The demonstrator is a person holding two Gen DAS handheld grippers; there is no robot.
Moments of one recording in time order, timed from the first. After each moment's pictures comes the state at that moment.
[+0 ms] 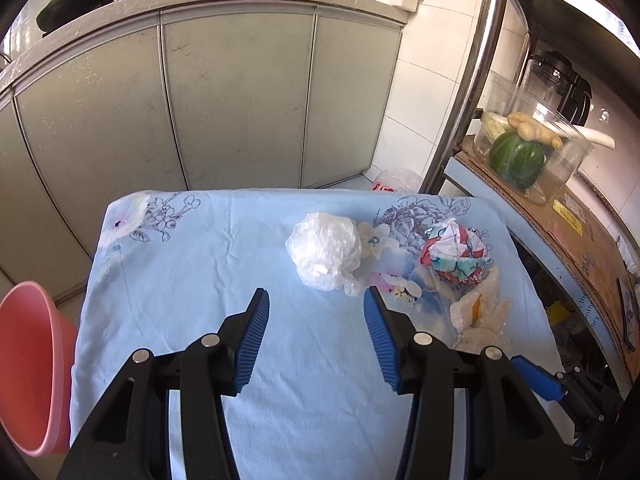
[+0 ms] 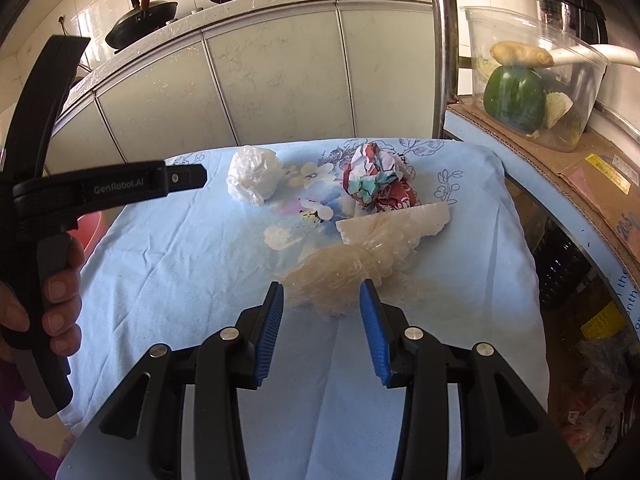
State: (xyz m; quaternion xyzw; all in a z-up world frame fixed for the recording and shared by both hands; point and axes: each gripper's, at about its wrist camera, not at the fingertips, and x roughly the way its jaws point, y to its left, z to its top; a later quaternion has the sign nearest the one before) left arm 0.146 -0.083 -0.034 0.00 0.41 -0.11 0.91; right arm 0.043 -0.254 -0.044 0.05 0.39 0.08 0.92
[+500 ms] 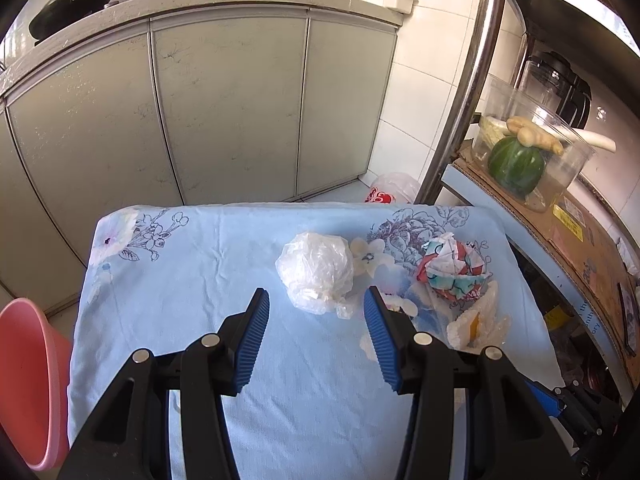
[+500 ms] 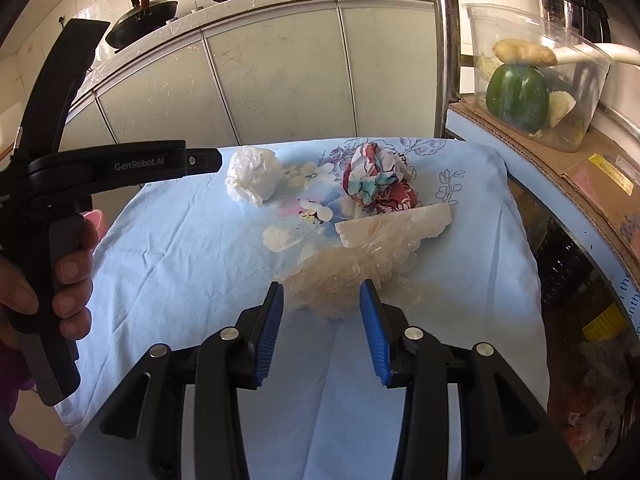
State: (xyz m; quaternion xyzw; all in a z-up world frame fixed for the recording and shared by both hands) left arm 0.162 -0.091 -0.031 0.00 0.40 -0.11 0.91; right arm 0.045 -0.255 -0.044 0.06 0.39 0.09 0.92
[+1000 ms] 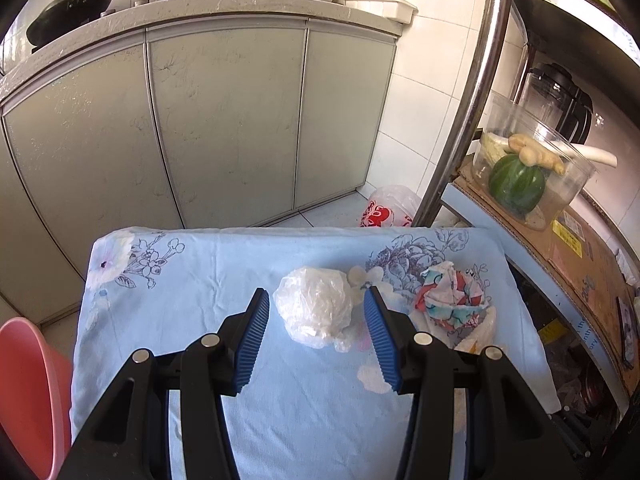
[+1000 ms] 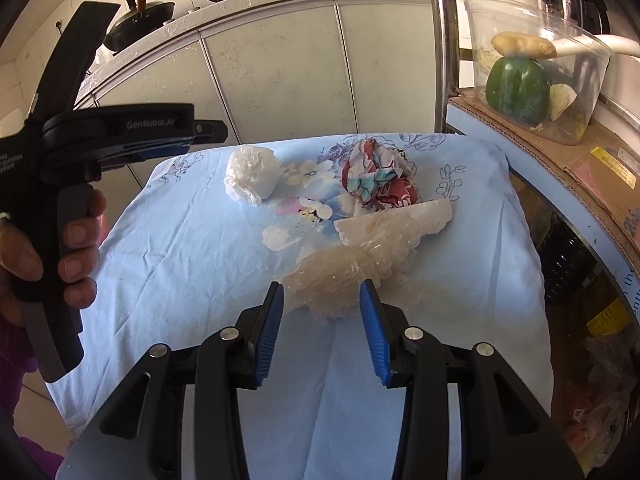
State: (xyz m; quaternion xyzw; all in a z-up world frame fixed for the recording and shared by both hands) left arm 0.180 -0.095 -0.020 0.00 0.39 -0.12 0.92; right arm 0.047 -0.257 -0.048 0.07 0.39 0.09 0.91
